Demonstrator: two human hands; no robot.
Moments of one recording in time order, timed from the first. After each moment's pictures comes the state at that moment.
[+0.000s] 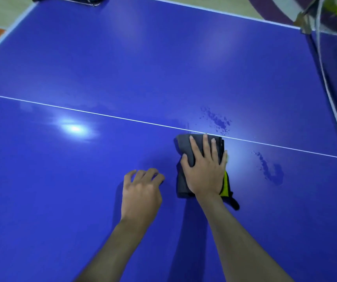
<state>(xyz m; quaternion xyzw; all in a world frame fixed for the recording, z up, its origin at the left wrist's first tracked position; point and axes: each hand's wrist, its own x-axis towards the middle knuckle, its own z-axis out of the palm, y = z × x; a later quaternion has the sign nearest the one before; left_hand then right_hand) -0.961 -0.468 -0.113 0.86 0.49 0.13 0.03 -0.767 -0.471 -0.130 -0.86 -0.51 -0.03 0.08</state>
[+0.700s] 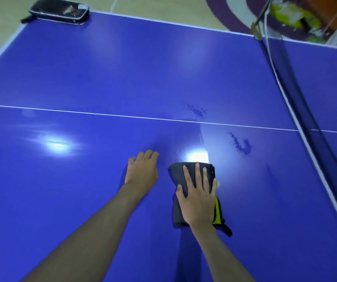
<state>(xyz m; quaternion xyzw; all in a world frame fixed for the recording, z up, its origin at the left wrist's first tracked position) -0.968 -0.466 -0.088 0.89 0.44 -0.01 0.12 -0.842 -0.628 -0.125 -0.88 -0.47 0.00 0.05</state>
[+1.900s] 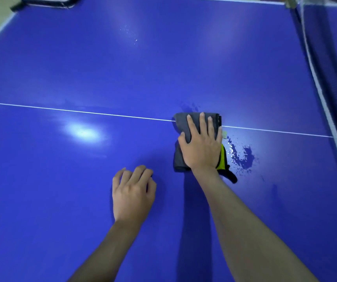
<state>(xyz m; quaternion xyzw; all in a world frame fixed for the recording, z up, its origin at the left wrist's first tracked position) -0.883 -0.529 -0.133 0.81 0.53 0.24 -0.02 -0.658 -0.481 -0.130 -0.86 -0.50 -0.01 0.11</state>
